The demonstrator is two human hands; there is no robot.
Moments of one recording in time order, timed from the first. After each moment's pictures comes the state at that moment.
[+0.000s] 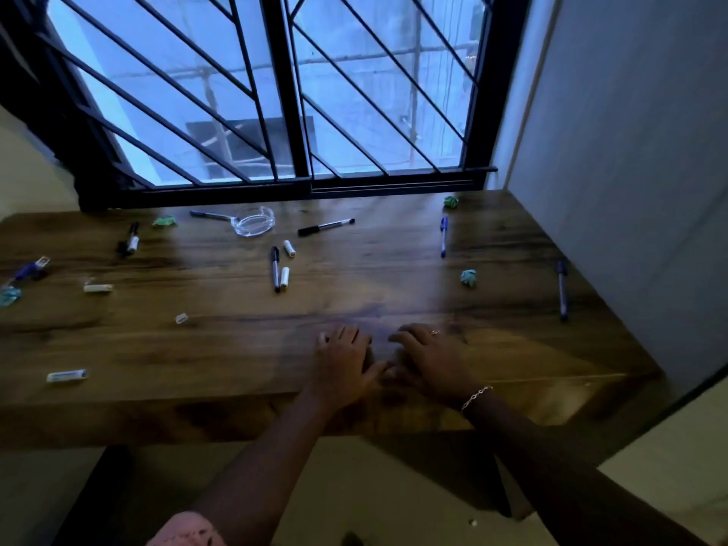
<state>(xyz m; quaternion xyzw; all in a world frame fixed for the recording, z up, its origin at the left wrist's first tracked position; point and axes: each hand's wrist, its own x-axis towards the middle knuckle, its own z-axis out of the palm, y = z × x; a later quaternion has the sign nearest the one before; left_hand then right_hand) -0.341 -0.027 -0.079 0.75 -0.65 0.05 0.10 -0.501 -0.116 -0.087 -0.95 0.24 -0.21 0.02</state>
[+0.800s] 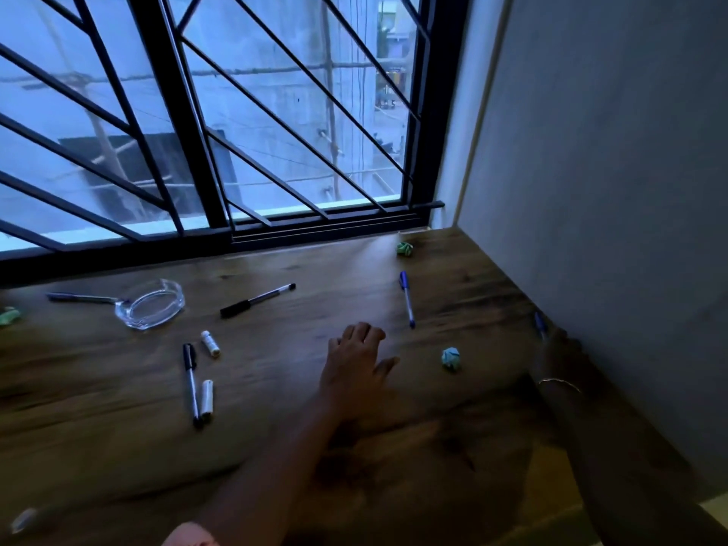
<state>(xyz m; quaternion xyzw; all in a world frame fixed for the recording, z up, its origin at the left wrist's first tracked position) -0.312 -0.226 -0.062 0.65 -0.74 -0.05 0.18 -0.594 -0.314 -0.082 -0.52 0.83 -0.21 0.03</state>
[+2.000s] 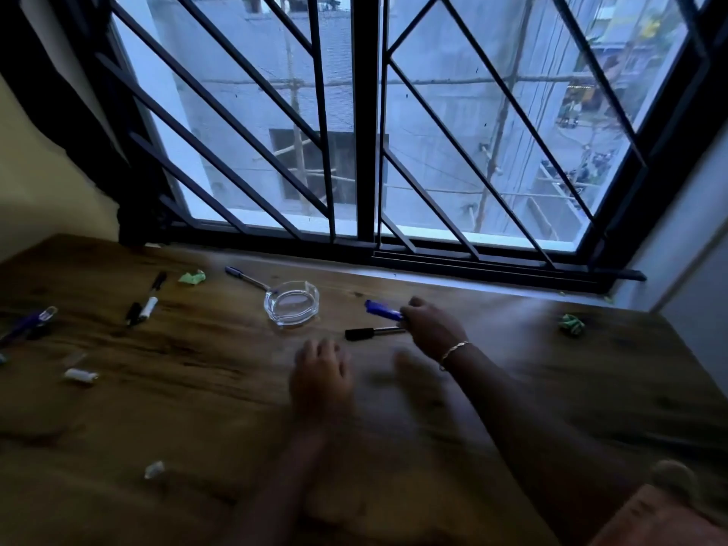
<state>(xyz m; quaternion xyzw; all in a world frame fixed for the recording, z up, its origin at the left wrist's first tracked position) -0.165 -0.206 -0.050 0.89 -0.36 0.06 0.26 -0.247 -0.377 -0.022 -0.96 0.26 -0.09 0.07</state>
